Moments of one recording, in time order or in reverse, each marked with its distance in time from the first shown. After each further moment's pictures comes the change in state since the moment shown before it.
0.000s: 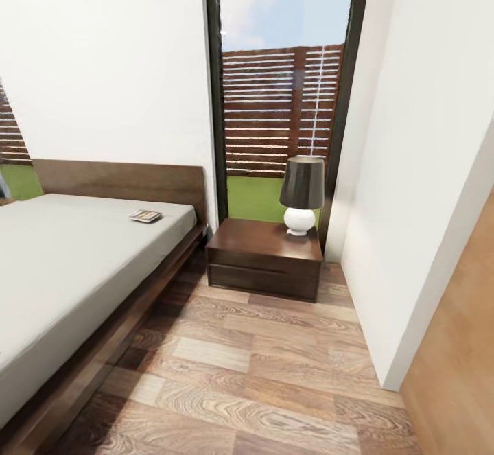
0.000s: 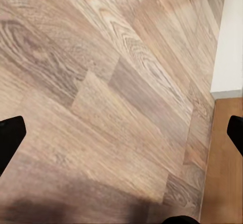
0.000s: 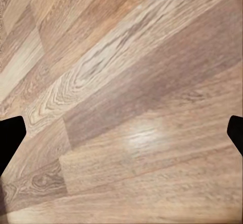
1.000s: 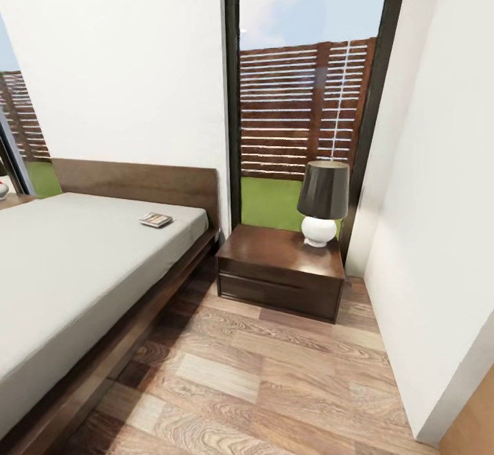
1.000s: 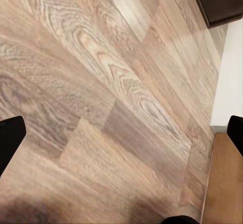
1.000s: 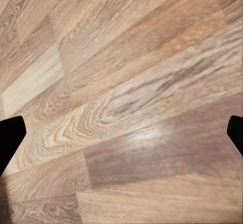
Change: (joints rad) left arm 0.000 -0.001 0.000 0.000 0.000 0.001 0.000; right arm 0.000 0.000 0.000 0.000 0.001 0.000 0.000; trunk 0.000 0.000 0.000
